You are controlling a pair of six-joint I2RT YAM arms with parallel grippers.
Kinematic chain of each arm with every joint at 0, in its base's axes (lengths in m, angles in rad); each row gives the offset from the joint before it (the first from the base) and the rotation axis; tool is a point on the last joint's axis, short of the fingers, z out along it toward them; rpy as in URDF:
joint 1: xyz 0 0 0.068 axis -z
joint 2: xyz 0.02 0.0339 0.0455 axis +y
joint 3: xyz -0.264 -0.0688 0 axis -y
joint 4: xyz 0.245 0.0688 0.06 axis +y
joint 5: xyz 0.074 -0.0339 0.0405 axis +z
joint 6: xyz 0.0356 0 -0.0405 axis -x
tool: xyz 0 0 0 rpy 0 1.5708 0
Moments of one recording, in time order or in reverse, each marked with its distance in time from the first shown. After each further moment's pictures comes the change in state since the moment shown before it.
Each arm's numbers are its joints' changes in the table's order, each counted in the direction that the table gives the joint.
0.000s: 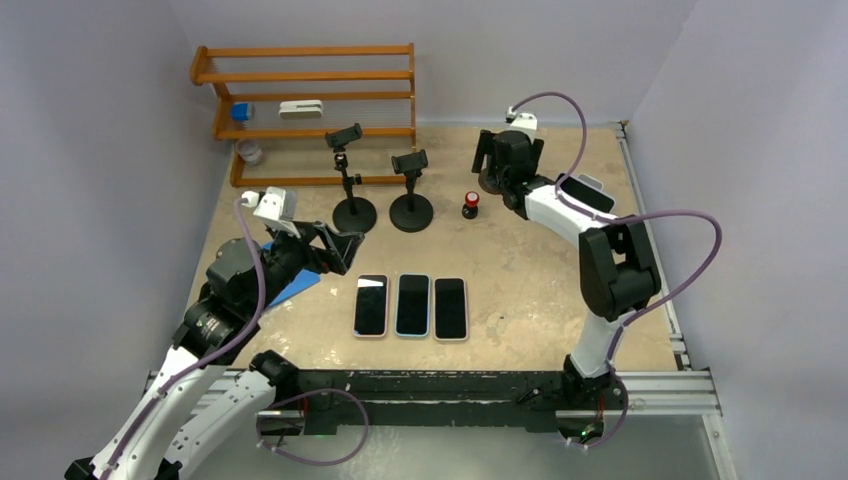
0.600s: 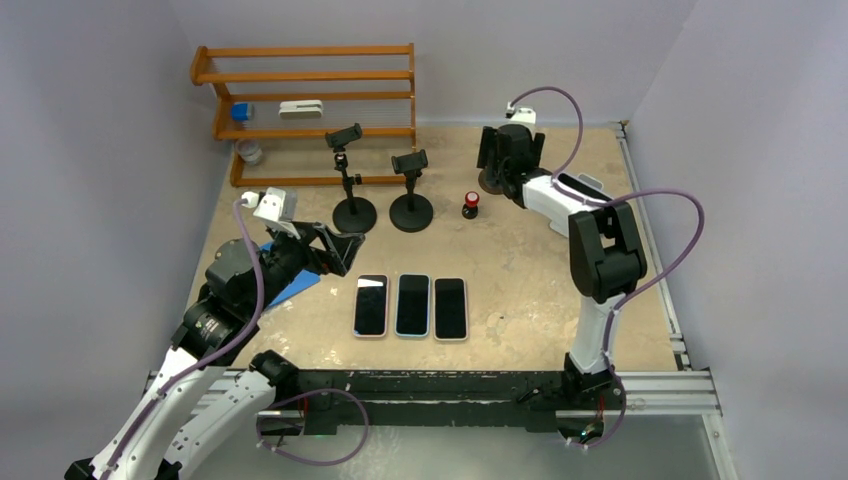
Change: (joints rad) left arm 0.001 -0.007 0.000 0.000 -0.015 0.000; right arm 0.045 0.145 0.113 -0.011 0.001 0.082
